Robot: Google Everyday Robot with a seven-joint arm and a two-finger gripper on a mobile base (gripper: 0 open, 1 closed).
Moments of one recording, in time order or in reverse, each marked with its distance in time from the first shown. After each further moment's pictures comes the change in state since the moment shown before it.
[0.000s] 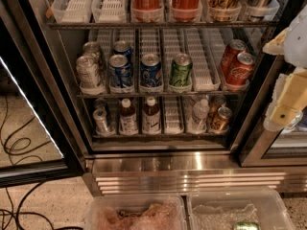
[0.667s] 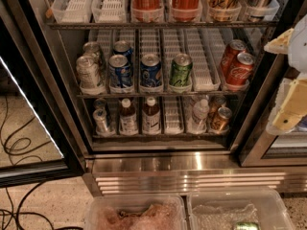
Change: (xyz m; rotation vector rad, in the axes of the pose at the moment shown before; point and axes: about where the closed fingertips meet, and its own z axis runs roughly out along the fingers) arm -0.002 0.004 -0.002 0.050 -0.022 -0.049
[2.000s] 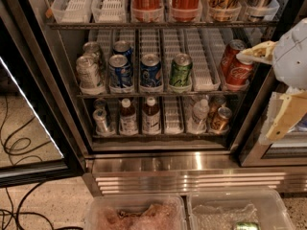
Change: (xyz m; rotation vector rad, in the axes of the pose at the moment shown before) arm -0.022 0.017 0.020 -0.043 -0.179 -0.250
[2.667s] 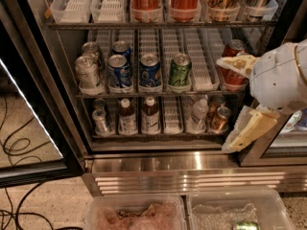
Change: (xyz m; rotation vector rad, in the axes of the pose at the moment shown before) arm -0.042 0.007 0.030 0.101 -0.216 0.044
